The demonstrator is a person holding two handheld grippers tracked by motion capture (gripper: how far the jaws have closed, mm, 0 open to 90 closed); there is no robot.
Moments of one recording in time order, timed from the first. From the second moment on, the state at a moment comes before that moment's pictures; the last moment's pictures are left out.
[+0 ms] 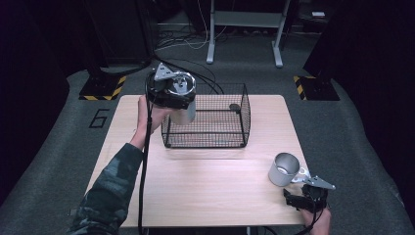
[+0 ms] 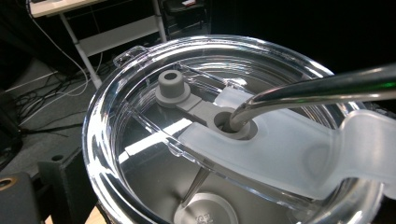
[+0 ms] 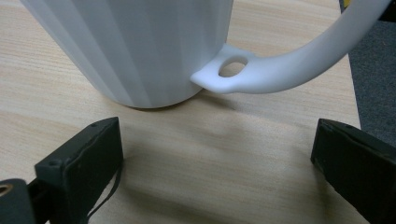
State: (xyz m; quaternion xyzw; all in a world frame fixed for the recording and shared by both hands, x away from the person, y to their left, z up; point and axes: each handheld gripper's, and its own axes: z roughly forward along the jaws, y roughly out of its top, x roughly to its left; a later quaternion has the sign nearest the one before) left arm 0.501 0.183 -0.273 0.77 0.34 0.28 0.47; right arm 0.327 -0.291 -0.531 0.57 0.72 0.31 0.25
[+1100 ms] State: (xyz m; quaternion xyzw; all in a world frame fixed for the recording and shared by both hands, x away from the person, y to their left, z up) left arm 0.556 0.165 -0.303 0.77 0.38 0.27 0.43; right arm 0.327 -0.291 -0.531 0.58 0.71 0.31 0.24
